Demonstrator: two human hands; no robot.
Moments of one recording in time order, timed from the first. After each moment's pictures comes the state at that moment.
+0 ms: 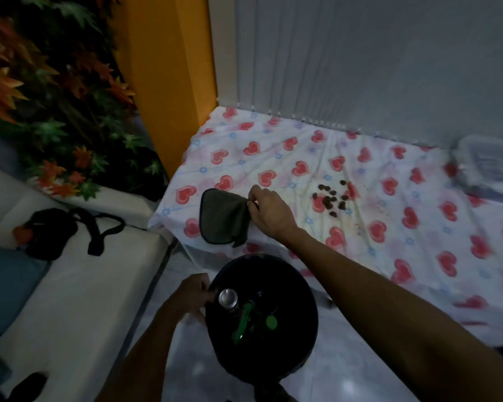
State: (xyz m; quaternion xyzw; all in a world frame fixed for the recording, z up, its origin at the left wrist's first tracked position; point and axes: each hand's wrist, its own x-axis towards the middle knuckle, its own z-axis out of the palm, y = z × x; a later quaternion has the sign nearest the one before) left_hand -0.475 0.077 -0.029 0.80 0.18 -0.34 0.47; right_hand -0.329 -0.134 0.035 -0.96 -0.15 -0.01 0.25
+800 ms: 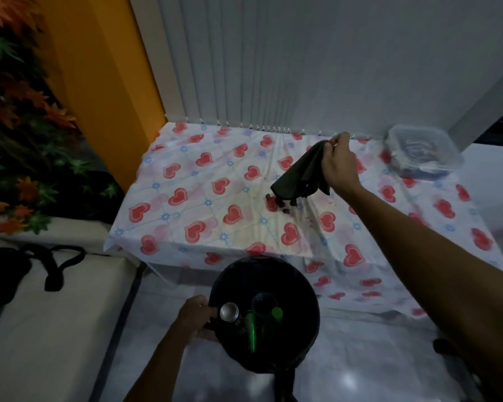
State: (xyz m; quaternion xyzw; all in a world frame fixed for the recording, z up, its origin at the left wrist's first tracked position) left_hand -0.495 -0.015 -0.053 0.73 0.27 -0.35 0.52; right_hand -0.298 -0.371 0.121 -0.90 0.13 -0.16 0.38
